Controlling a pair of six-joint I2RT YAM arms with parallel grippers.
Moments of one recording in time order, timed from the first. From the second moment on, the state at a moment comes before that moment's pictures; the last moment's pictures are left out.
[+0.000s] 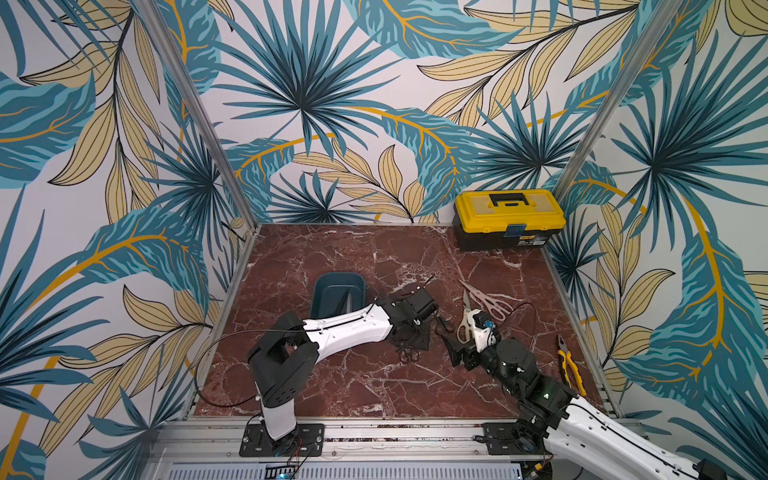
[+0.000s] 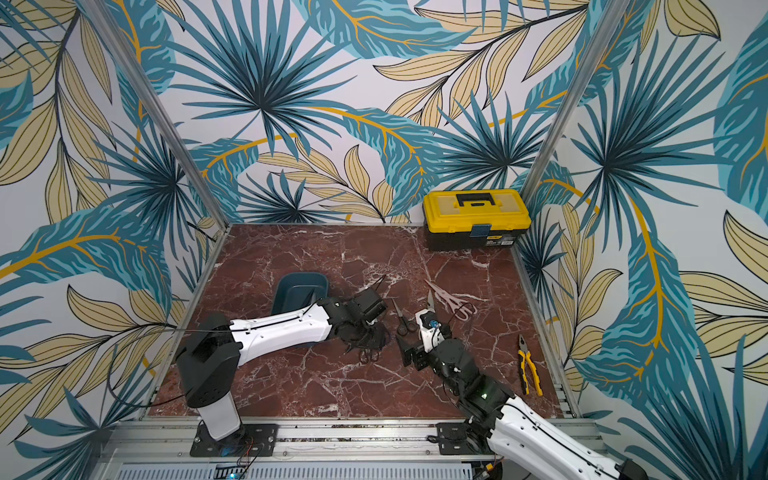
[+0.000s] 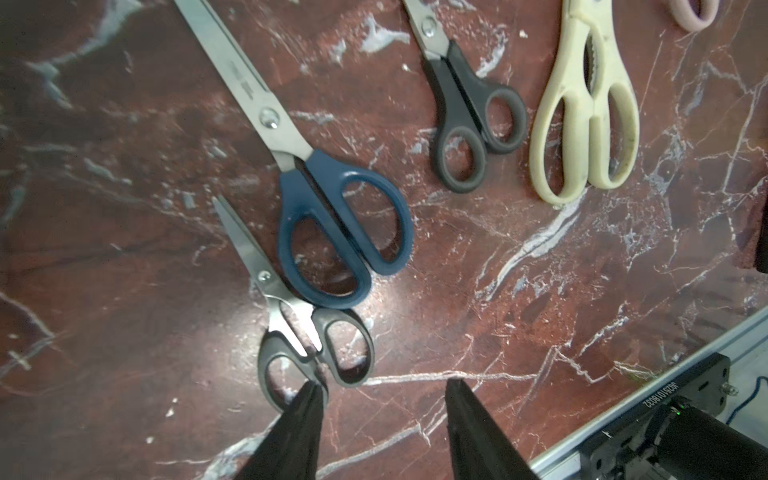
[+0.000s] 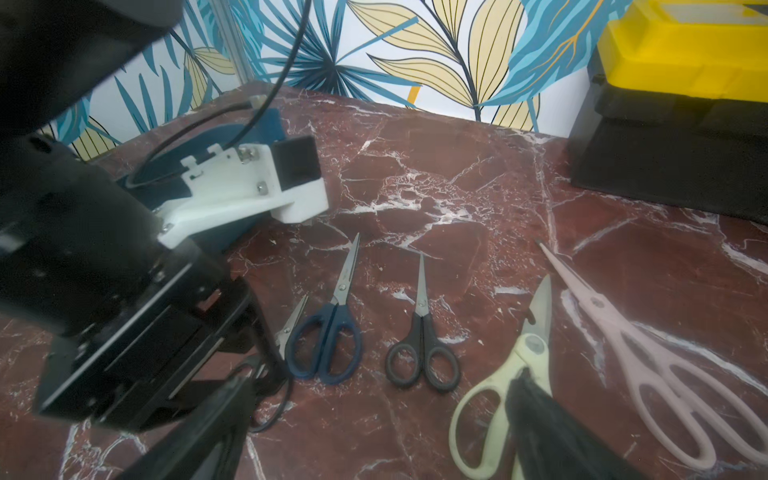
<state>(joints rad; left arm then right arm) -0.96 1.80 1.29 -0.65 0.08 -0.80 0.75 0.57 0.27 -0.06 0.27 0.13</state>
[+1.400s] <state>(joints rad) -0.99 1.88 1.34 -0.75 0.07 -0.78 0.75 0.62 0.27 -0.06 0.20 0.13</state>
